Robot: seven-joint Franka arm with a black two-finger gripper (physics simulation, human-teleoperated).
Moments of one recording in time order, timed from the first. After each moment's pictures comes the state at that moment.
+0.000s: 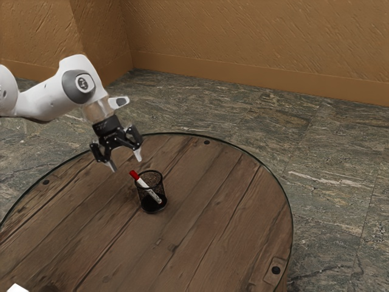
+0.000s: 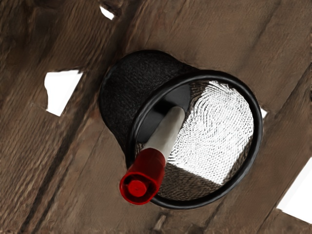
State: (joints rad) arm 0.45 0.31 -0.26 -1.78 -0.35 1.84 -0.17
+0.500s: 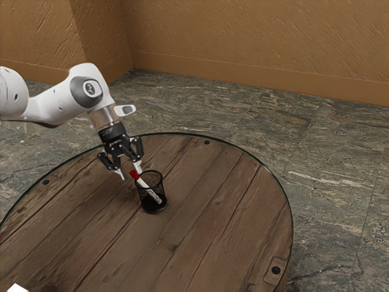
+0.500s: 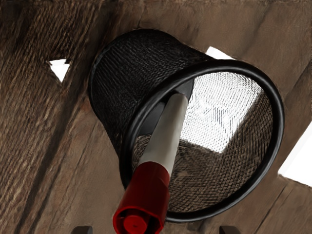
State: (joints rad) arm 0.46 0.42 -0.28 -1.70 -0.35 1.76 -0.13
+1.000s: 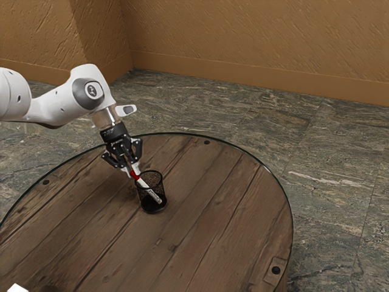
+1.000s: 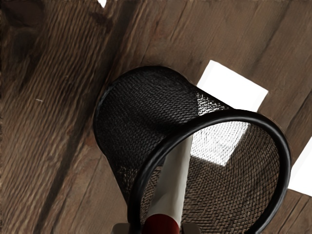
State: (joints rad) arm 0.46 0.45 -0.28 -1.68 -0.32 1.81 -0.11
